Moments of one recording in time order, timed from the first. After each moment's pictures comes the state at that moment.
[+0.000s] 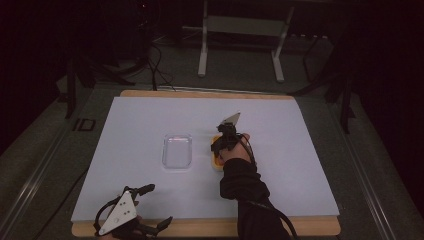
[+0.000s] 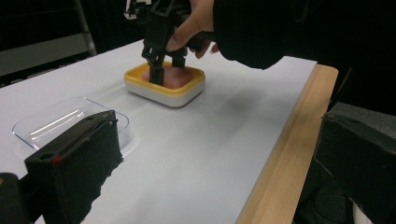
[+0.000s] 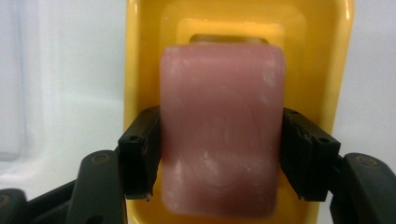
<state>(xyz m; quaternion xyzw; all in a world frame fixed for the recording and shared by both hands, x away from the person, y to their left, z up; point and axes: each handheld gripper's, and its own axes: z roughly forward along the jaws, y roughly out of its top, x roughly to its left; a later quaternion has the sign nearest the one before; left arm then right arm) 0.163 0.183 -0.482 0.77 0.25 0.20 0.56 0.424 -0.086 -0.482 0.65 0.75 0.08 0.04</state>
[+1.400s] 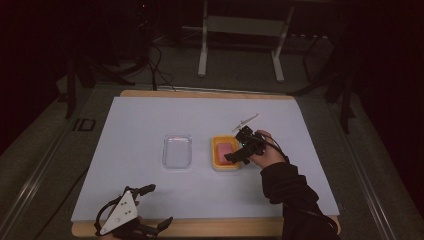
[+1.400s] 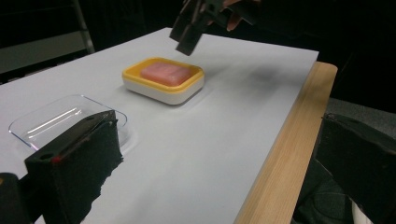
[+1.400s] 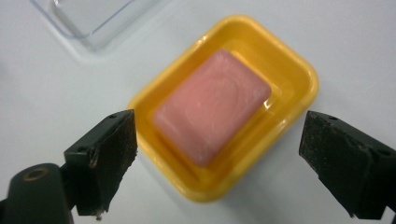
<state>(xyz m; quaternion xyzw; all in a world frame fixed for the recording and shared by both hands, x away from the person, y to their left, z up) 0.164 0.182 -0.483 0.77 0.25 0.20 0.56 0.392 -0.157 -0.451 0.32 0.91 0.26 0.07</state>
